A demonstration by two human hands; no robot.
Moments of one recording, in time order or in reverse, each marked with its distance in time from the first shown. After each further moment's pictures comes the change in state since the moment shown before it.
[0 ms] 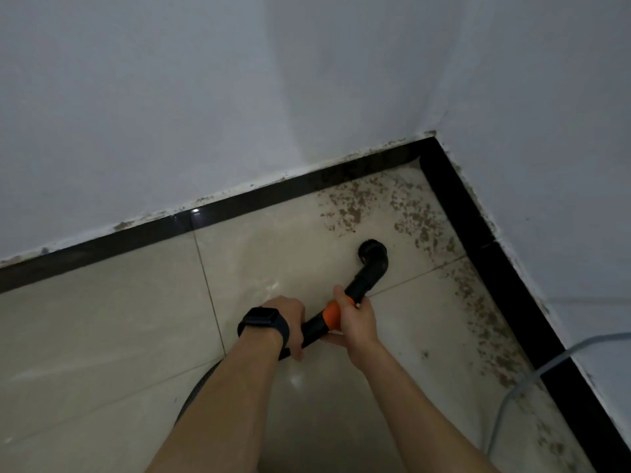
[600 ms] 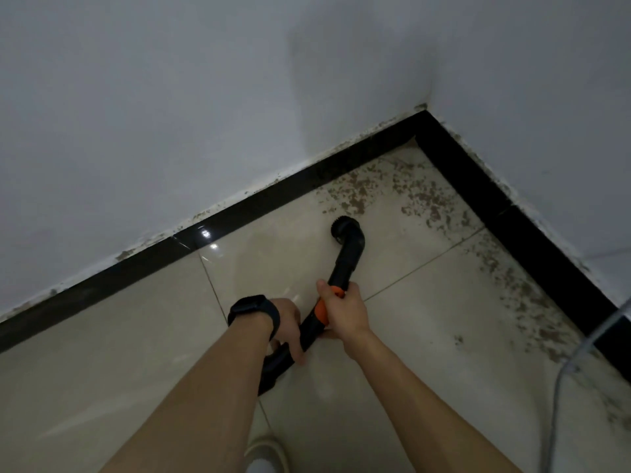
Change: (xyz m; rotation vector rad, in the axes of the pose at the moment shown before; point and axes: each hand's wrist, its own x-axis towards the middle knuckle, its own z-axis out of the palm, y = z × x) left_hand 0.023 -0.032 -0.012 -0.067 -0.268 -0.095; right_hand 0.014 0.016 0.042 -0.125 -0.041 -0.109
